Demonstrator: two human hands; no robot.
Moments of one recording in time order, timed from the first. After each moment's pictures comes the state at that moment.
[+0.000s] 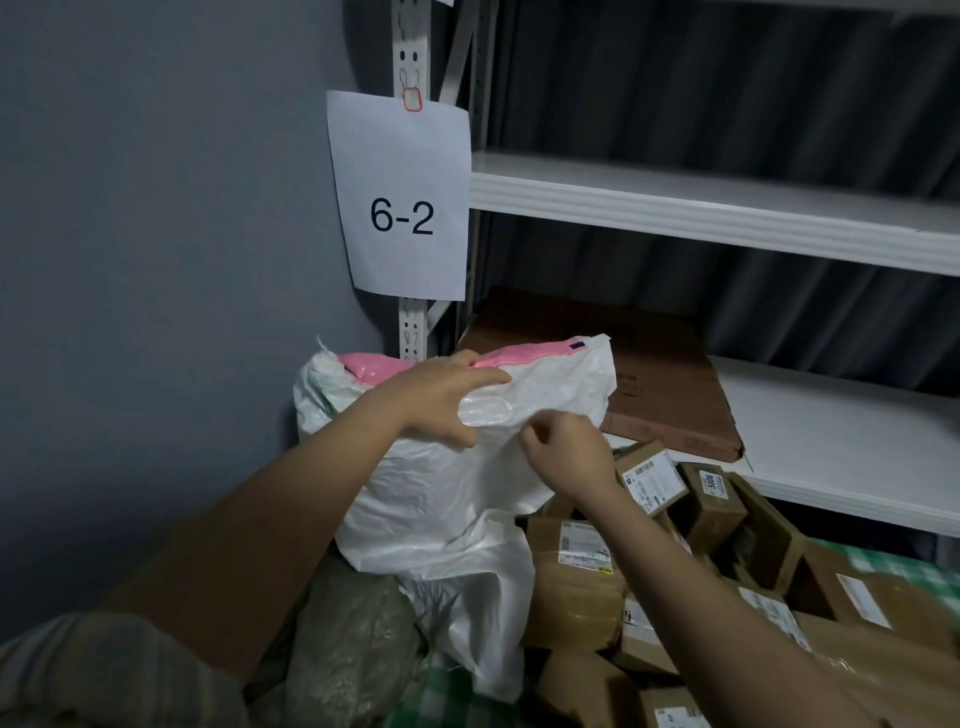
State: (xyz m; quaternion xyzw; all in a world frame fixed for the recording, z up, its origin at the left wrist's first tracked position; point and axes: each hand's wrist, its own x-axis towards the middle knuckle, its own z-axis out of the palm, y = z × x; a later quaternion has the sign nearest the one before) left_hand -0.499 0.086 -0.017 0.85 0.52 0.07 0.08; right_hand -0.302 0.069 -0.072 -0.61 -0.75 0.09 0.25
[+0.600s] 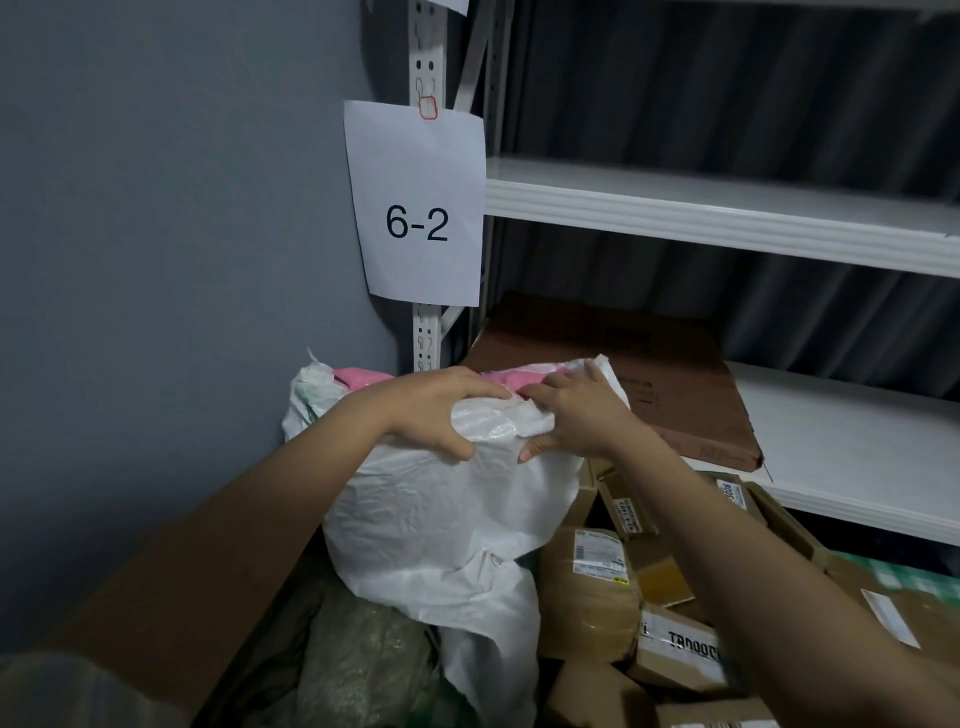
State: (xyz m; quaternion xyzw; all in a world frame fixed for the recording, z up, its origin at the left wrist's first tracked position) left_hand -0.522 0.081 -0.010 0.85 0.50 0.07 0.17; right_hand -0.291 0.122 -0.035 -0.47 -0.88 -0.08 0.01
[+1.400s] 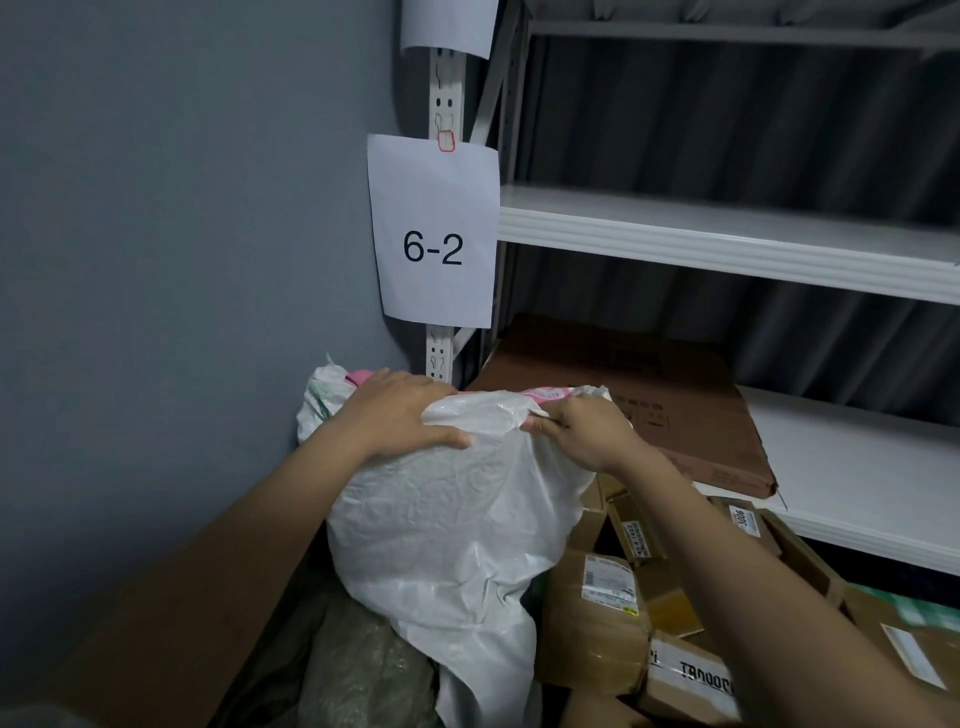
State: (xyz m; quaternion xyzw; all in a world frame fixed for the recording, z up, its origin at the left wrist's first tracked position) left_hand -0.555 0.064 -0.013 0.80 0.60 0.10 -0.01; right_hand -0.301 0.108 -0.022 -0.49 -0.87 0.02 0.10
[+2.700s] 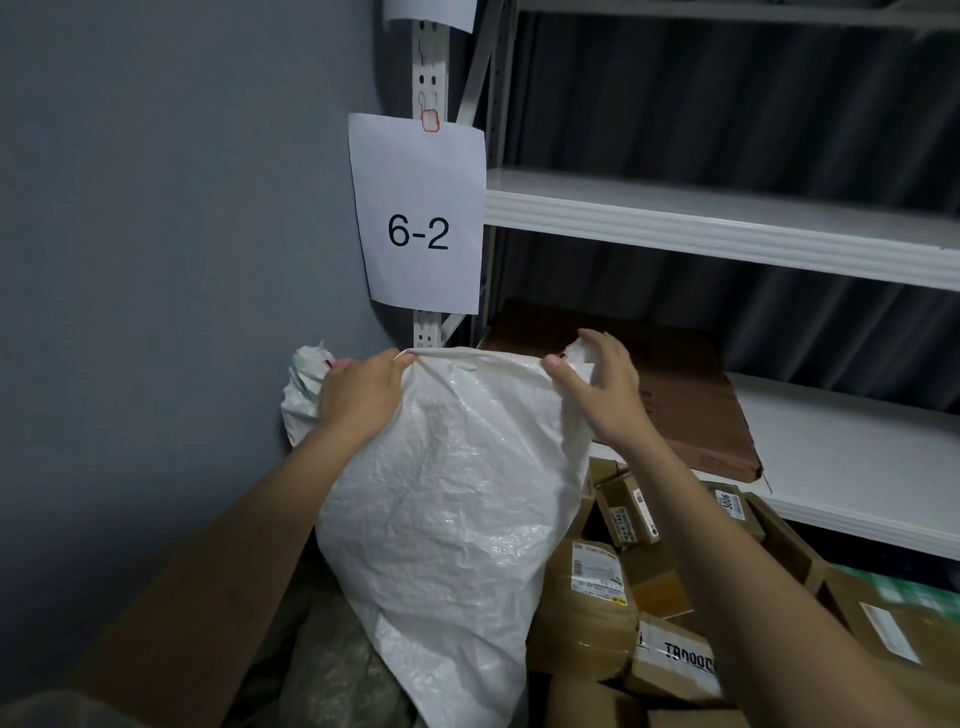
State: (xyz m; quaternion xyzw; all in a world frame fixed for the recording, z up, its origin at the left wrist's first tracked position) left_hand -0.547 0.076 -0.030 0.64 0.71 0.28 -0.05; right_hand -0.279 0.104 -0.022 -0.53 -0.70 0.23 0.42
